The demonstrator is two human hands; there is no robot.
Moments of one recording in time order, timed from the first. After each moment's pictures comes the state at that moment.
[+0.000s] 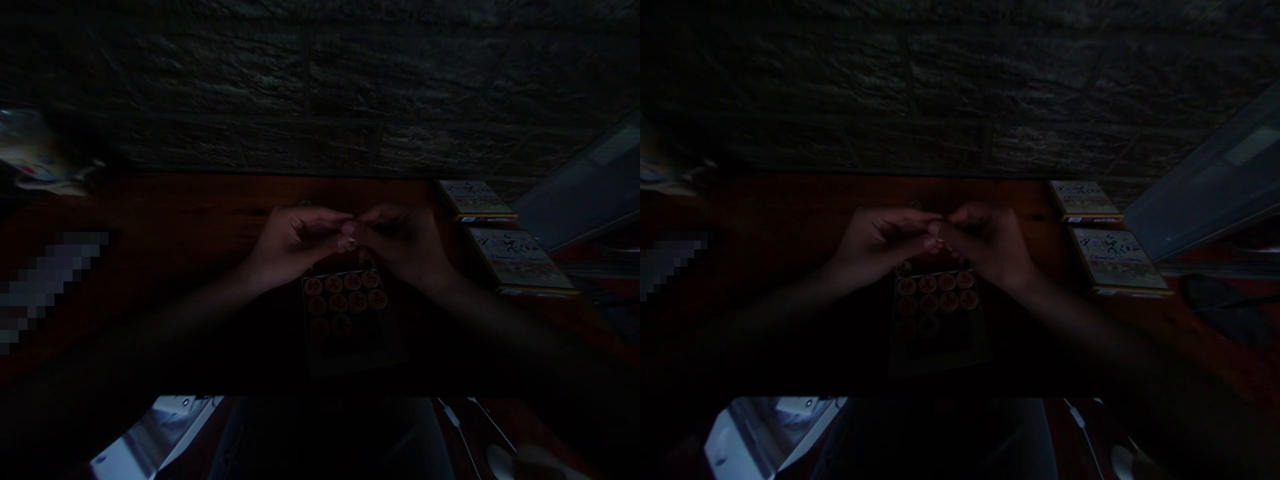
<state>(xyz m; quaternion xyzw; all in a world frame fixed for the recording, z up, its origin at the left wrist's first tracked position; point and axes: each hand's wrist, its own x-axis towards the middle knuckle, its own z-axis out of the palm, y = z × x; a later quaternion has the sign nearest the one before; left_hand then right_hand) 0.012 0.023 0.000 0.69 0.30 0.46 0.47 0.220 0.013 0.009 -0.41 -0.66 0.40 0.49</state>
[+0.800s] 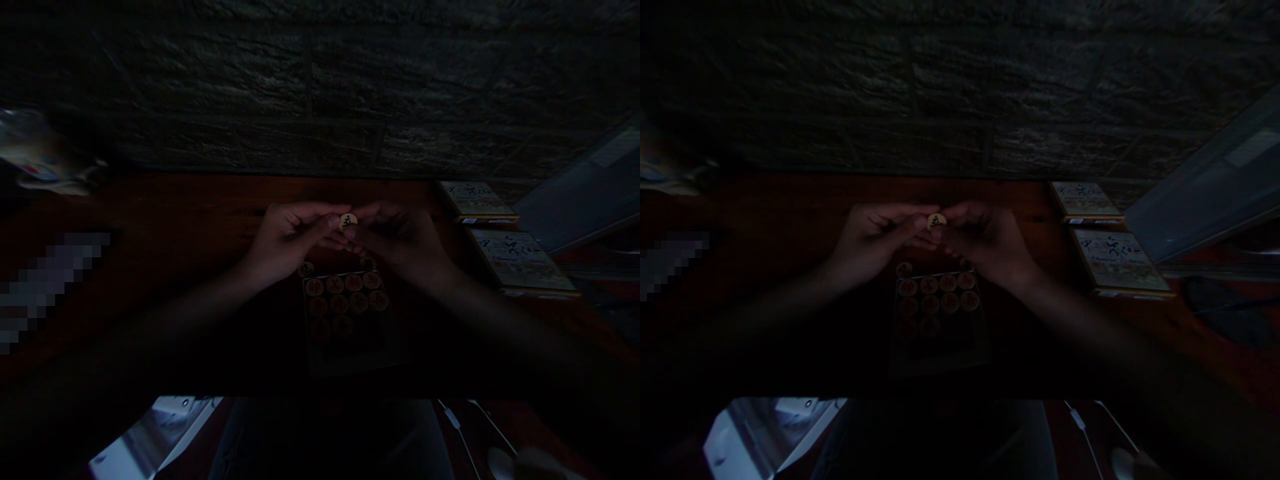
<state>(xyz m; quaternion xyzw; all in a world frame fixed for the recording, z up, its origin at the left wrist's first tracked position) 0.014 0.026 0.002 0.63 0.30 0.49 0.52 0.220 0.018 0.007 -0.37 -0.62 0.49 0.48</state>
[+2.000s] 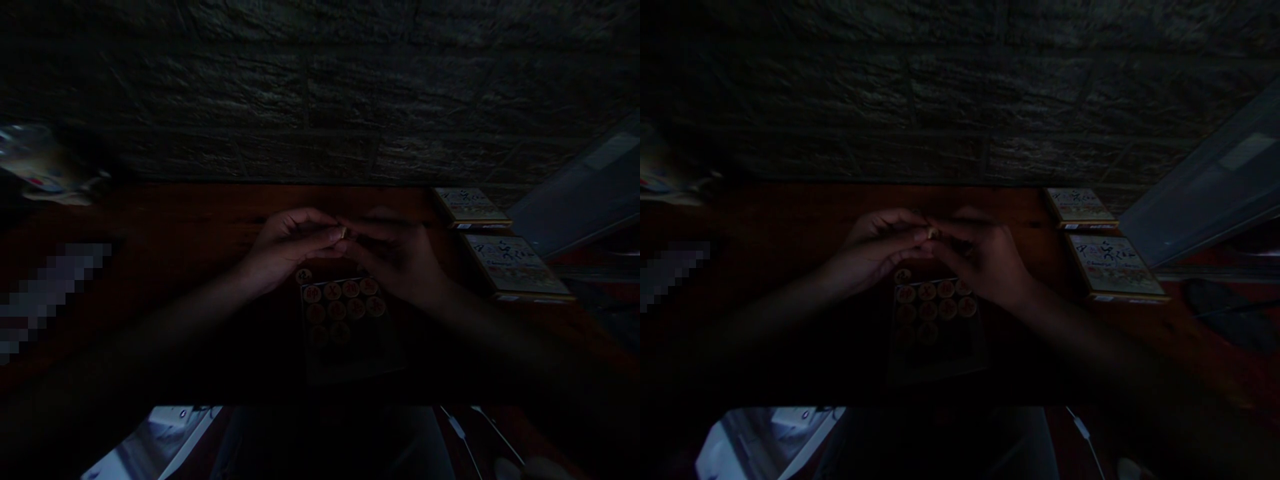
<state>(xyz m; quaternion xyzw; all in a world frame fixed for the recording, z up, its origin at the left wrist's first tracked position) 0.014 0.028 0.003 0.52 0.27 0.47 0.65 0.227 0.012 0.006 -0.32 -0.81 0.18 0.46</state>
